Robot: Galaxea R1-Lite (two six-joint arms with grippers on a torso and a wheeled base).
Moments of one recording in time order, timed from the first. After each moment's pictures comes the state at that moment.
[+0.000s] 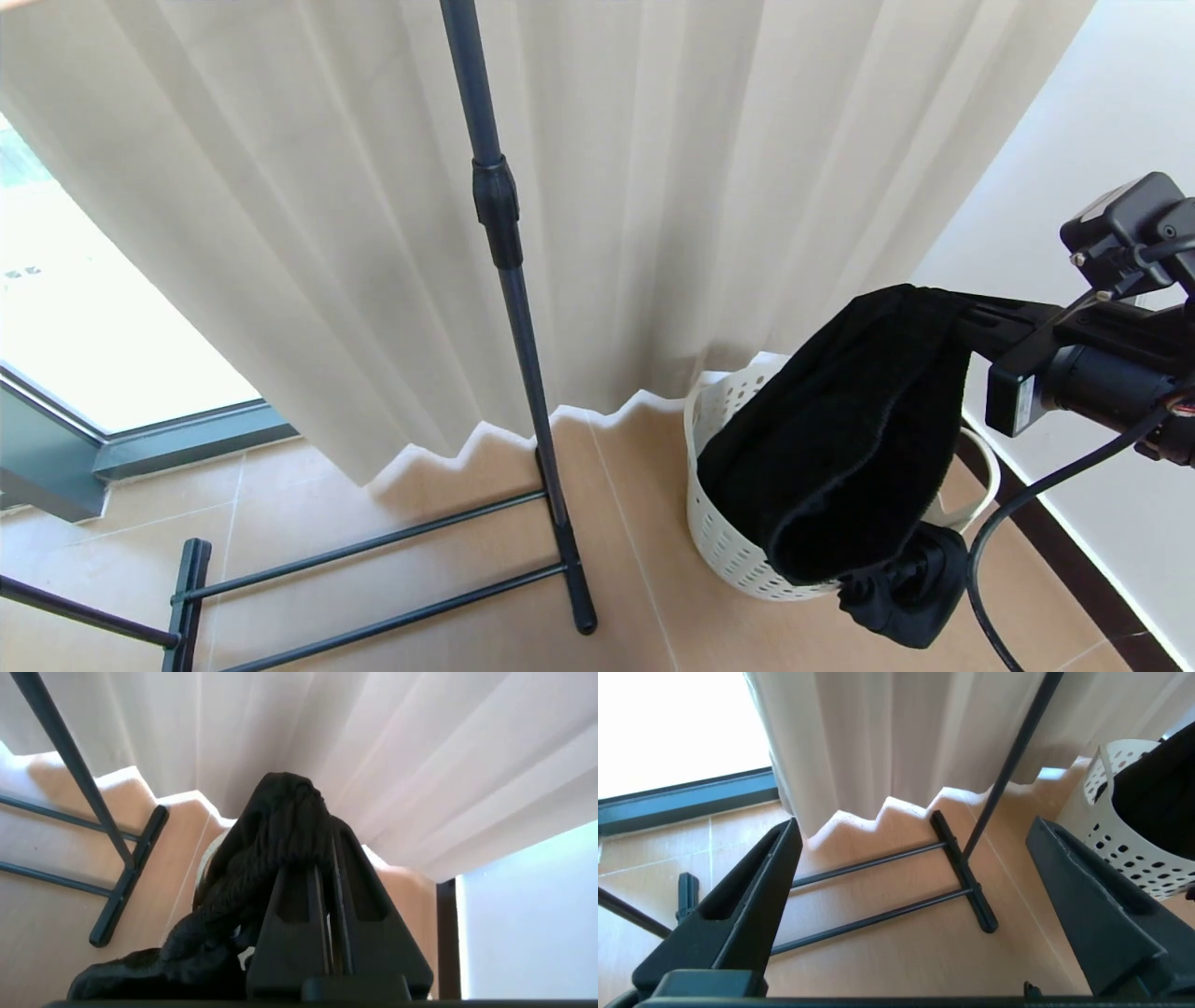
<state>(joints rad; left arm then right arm) 0.00 0.00 0.00 -0.02 -0.03 -0.02 0.38 1.32 -0.70 -0.52 -0.04 -0.38</state>
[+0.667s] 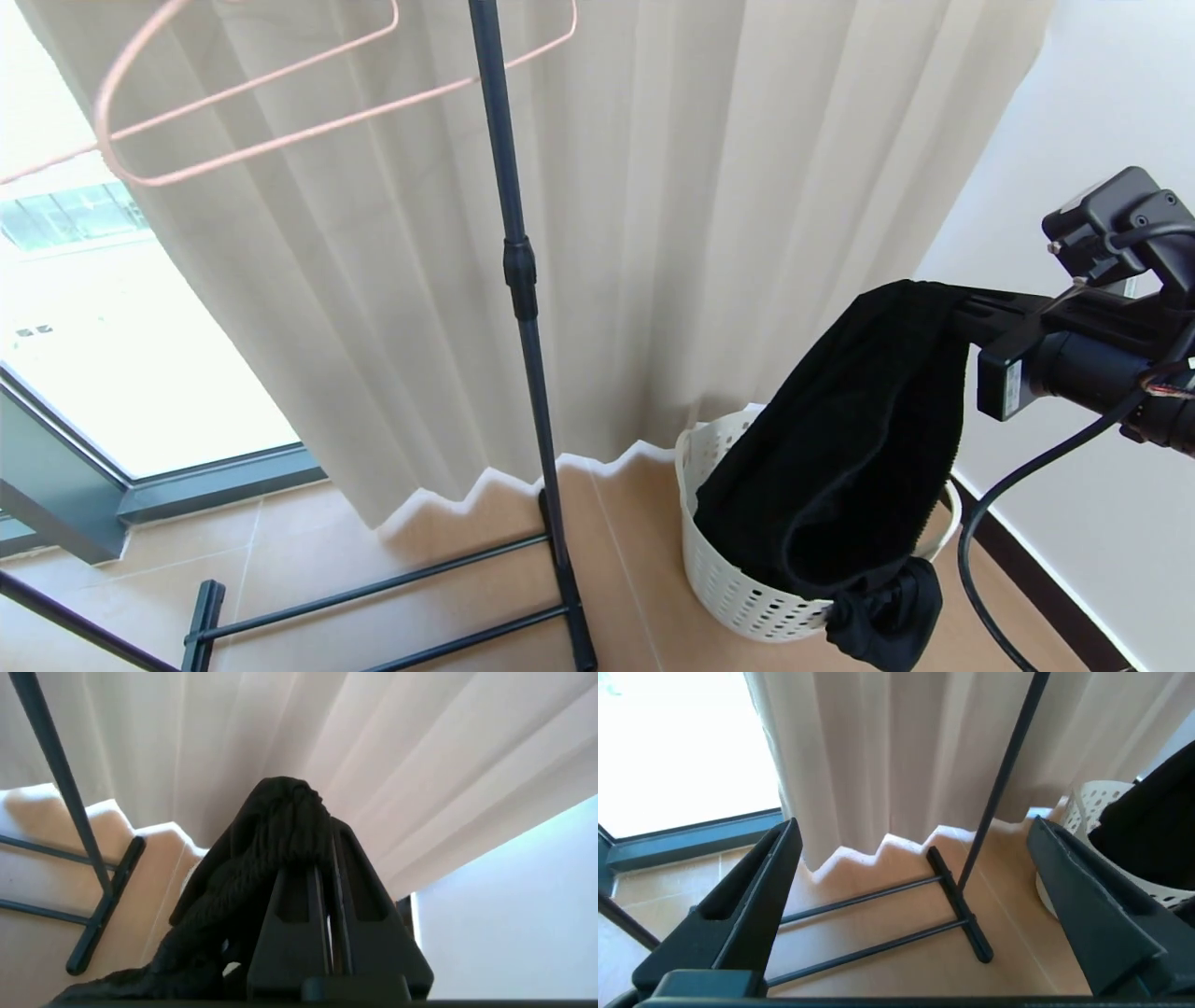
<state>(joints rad) 0.00 0.00 0.00 -0.02 -0.03 -0.02 0.34 1.36 -0.73 -0.52 -0.05 -0.38</state>
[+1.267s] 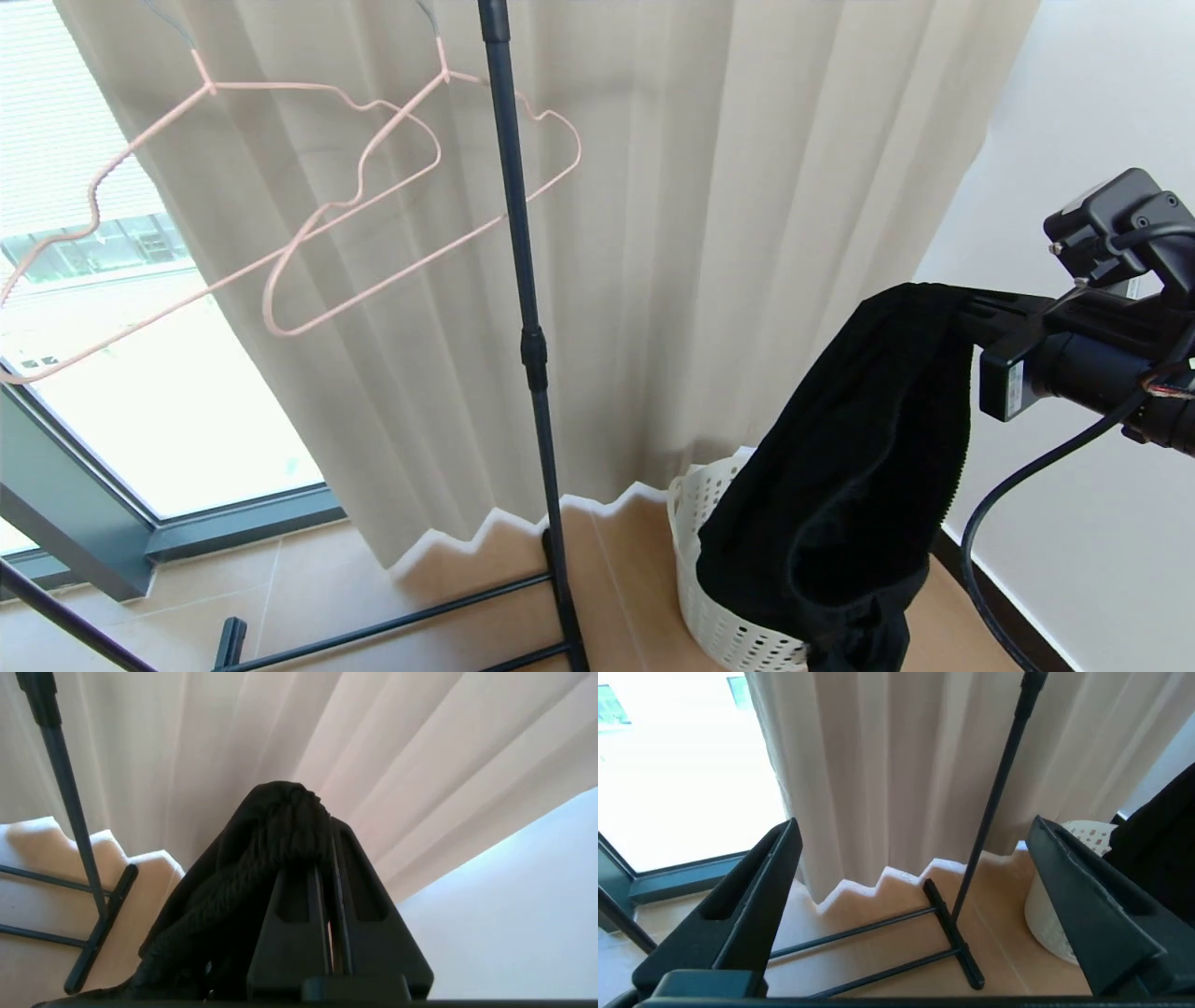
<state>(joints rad) 0.00 0.00 0.00 -0.02 -0.03 -0.02 0.34 1.35 -0.72 -0.51 -0.05 -0.38</state>
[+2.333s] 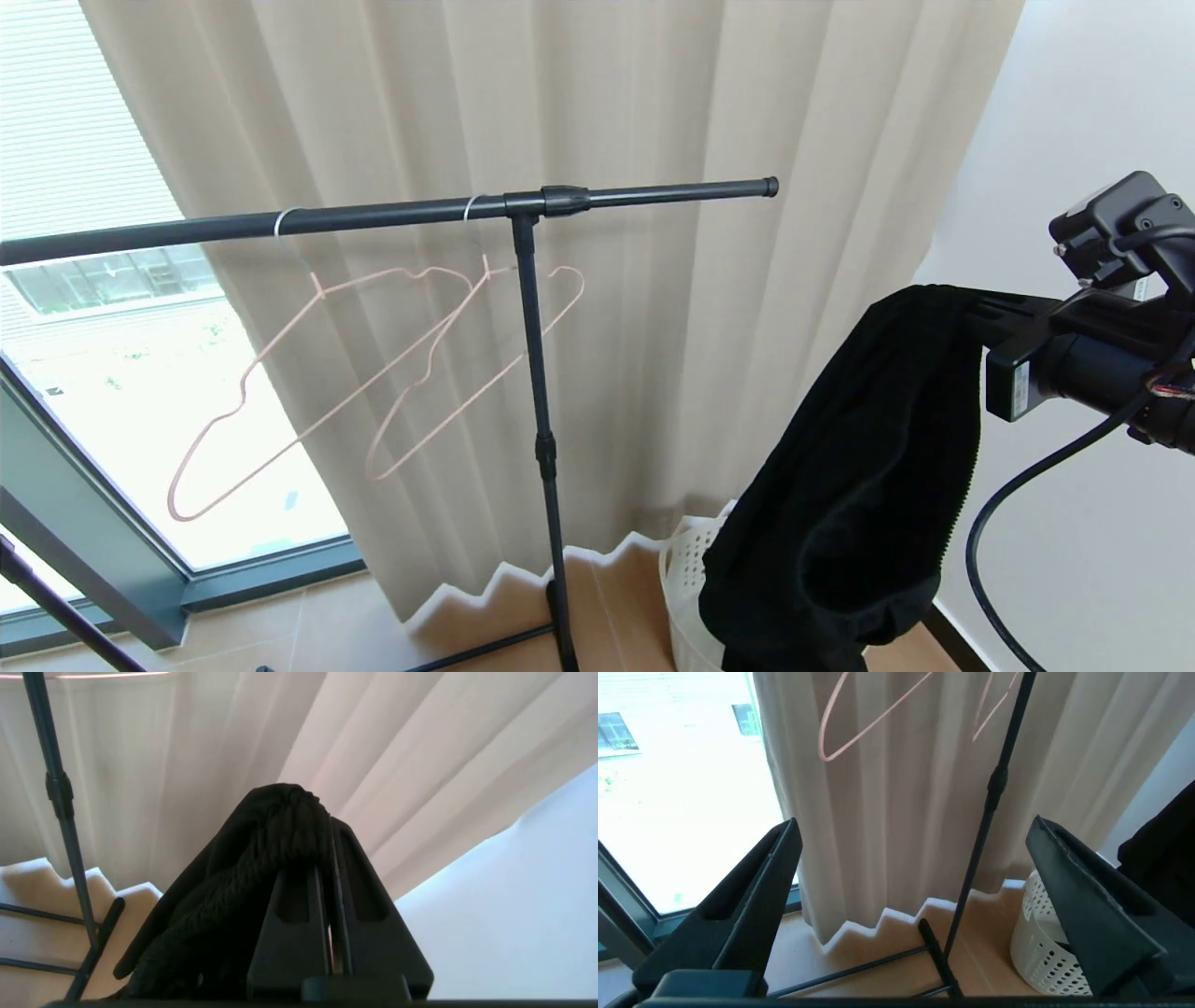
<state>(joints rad) 0.00 0.00 0.00 -0.02 -0.03 -0.02 0.31 1.35 -0.72 -0.52 -0.05 -0.38</state>
